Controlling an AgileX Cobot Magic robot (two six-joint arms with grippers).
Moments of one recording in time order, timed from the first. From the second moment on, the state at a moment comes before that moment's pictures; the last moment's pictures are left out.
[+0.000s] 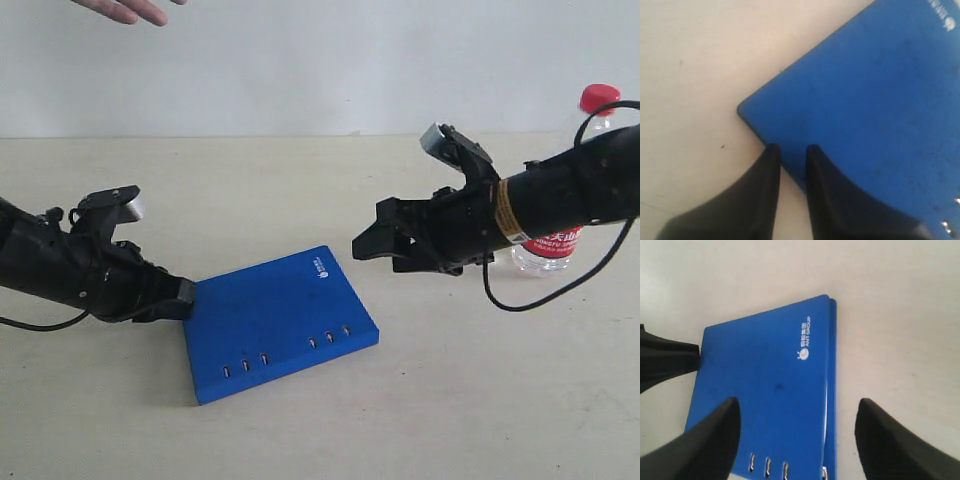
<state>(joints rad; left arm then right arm) -0.19 1.89 -0.80 -1.38 0.42 1.36 0.22 1.93 -1.00 -1.68 -0.70 1.95</state>
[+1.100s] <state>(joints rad) -0.17 1.88 -0.80 -1.41 0.85 1.38 0.40 2.05 -1.12 -1.79 -1.15 1.89</state>
